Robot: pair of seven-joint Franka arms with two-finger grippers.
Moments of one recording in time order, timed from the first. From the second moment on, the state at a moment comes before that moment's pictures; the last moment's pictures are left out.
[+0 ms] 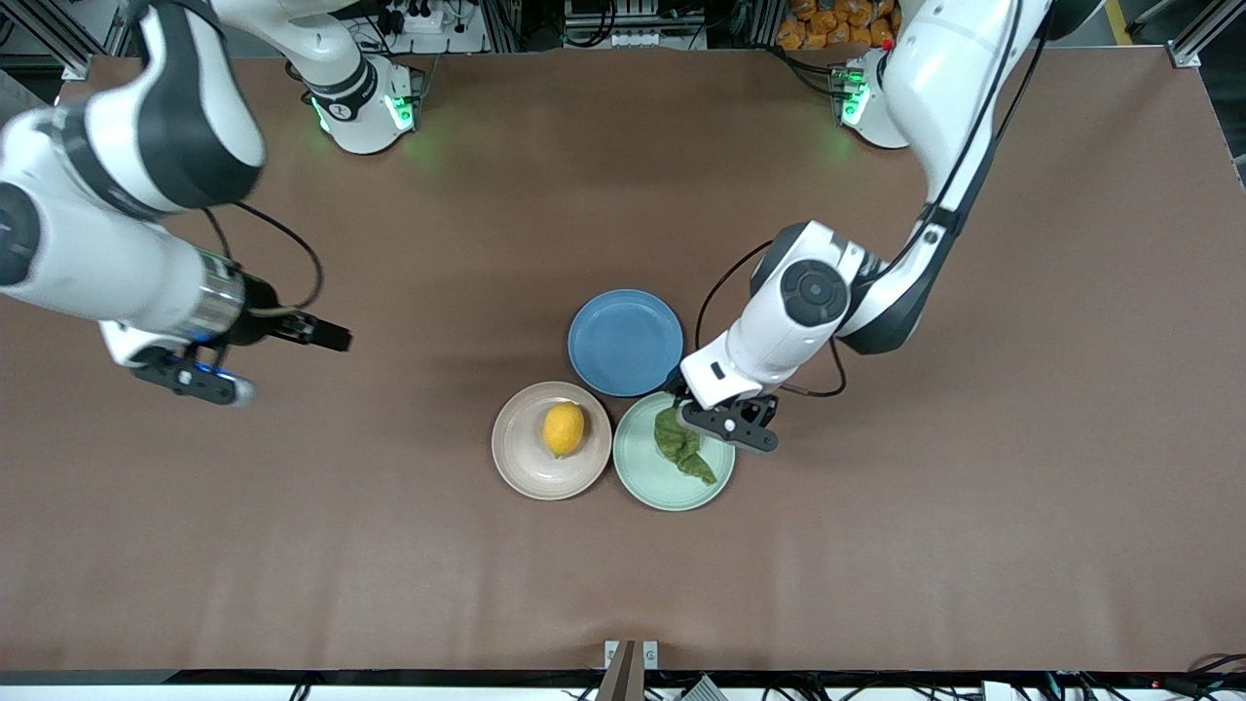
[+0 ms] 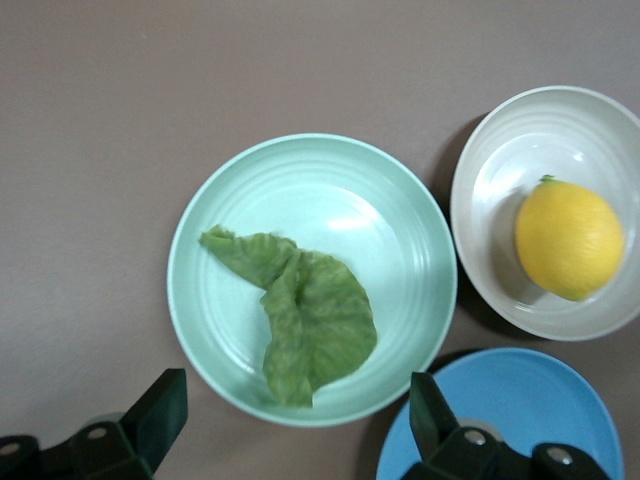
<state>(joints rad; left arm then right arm) -0.37 0.66 -0.24 -1.53 0.01 2.40 -0.22 0.23 0.27 -0.05 -1.54 0.16 1.67 0.47</state>
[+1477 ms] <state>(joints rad) -0.45 0.84 -0.16 -1.52 0.07 2.61 -0.28 0.52 0.67 -0.04 -1.53 0.17 2.21 0.84</state>
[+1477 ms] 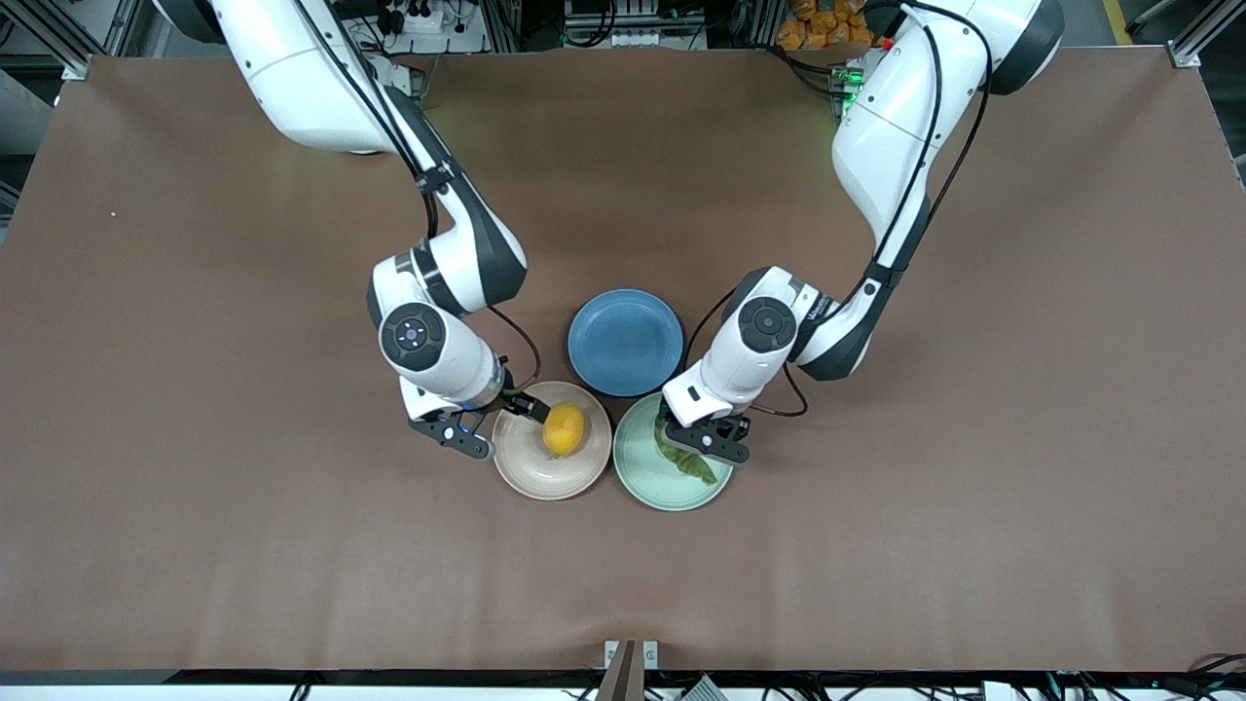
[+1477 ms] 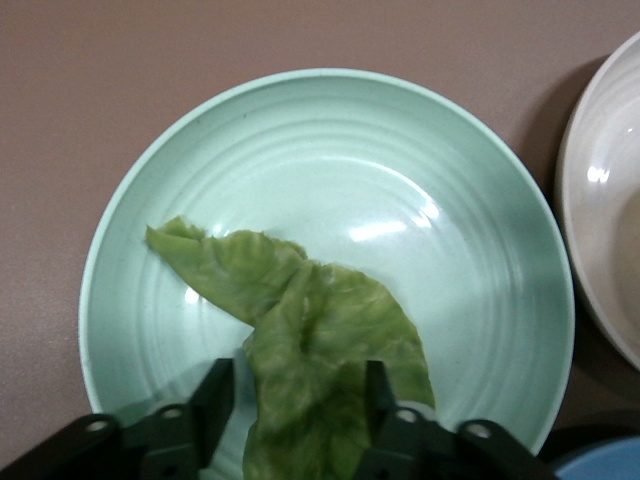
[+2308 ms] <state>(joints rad) -0.45 0.82 -0.15 -1.49 0.07 2.61 -0.31 0.58 0.79 -0.04 -1.45 0.17 2.34 1.08</state>
